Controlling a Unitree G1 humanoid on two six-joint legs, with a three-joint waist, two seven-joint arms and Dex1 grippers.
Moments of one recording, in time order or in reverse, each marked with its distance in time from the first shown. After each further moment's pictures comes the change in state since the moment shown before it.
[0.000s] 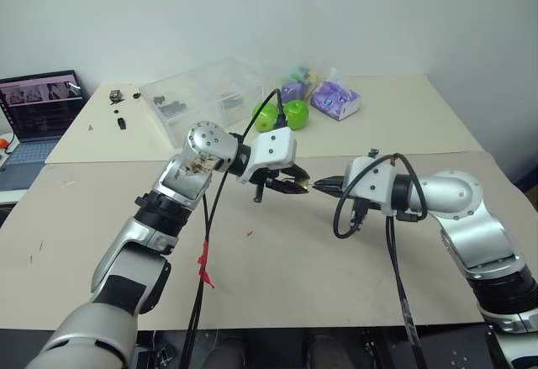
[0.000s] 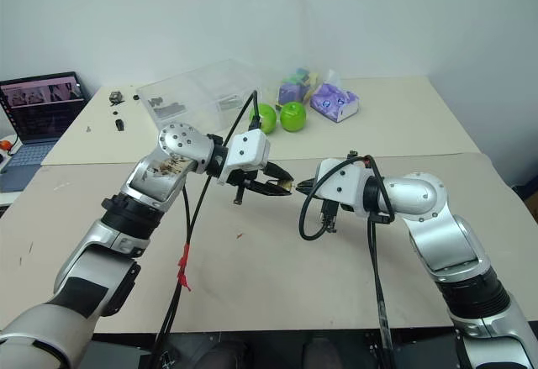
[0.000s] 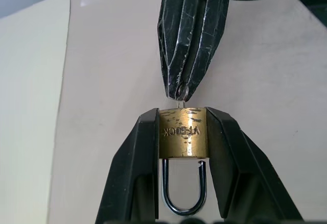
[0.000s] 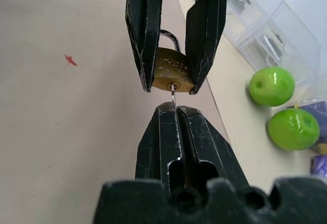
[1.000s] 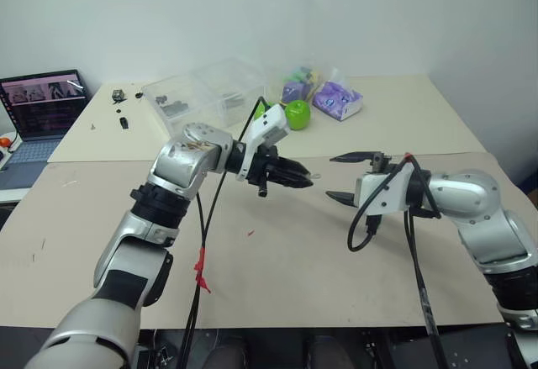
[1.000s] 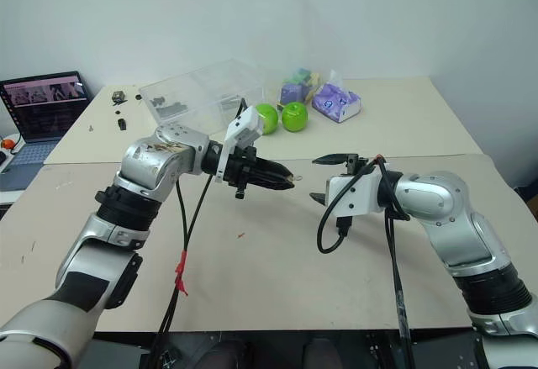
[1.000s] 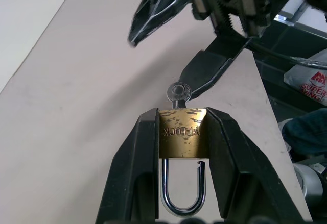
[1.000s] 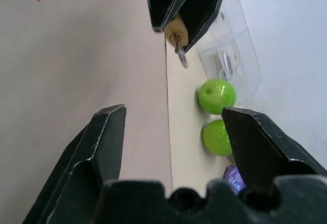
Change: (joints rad) left arm -0.043 -0.004 0.061 0.004 -0.225 0.546 0.028; right arm 0.022 -0.075 -0.012 0.119 -0.167 -0.494 -0.061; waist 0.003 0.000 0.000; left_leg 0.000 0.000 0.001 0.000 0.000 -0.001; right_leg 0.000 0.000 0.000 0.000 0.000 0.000
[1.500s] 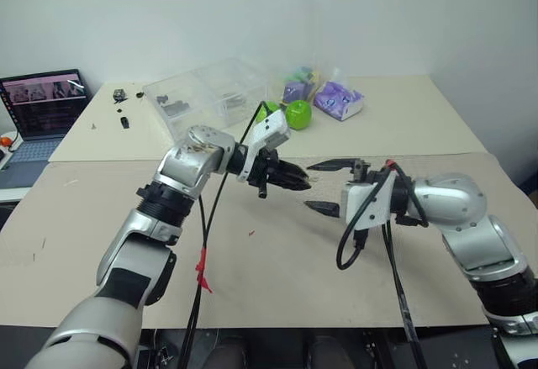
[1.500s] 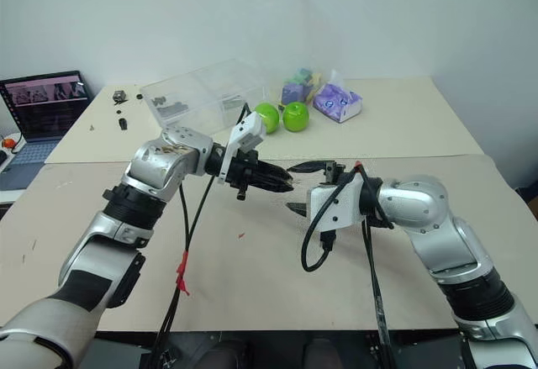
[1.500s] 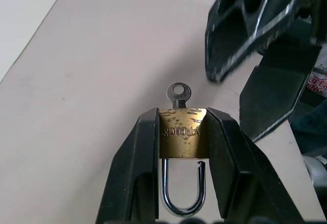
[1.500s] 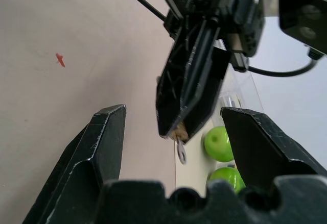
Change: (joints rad) left arm -0.018 -0.035 -0.013 0.030 0.017 -0.006 -0.002; right arm -0.004 0.057 0.048 -0.085 -0.013 -0.004 0.011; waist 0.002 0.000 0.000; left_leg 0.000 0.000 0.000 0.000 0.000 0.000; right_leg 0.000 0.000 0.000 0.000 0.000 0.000
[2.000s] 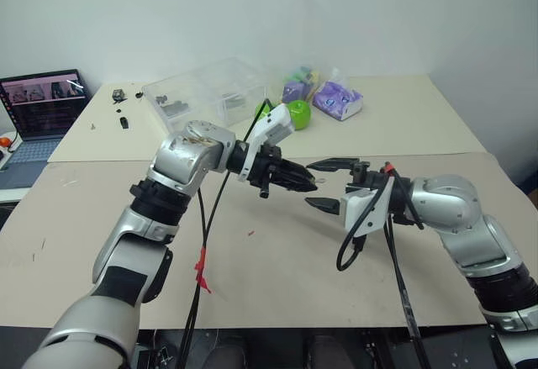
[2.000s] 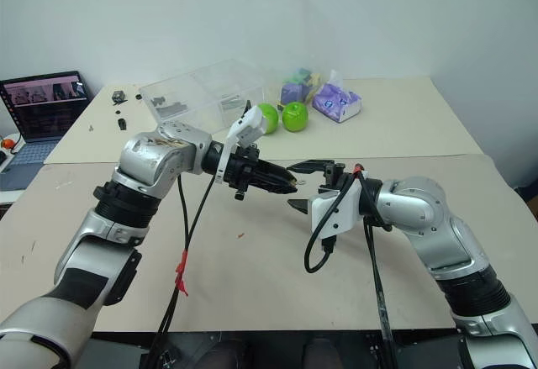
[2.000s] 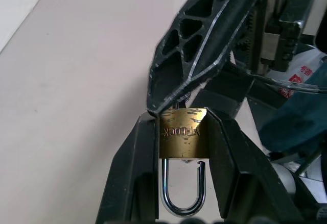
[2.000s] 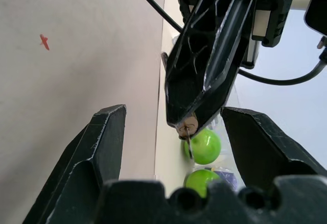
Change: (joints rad) left arm -0.009 0.053 0.009 -0.095 -0.110 0.168 -0.046; right arm 0.000 0.002 -0.011 0.085 -0.074 -0.190 -0.075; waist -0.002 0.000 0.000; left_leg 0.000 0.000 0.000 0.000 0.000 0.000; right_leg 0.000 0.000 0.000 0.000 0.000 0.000
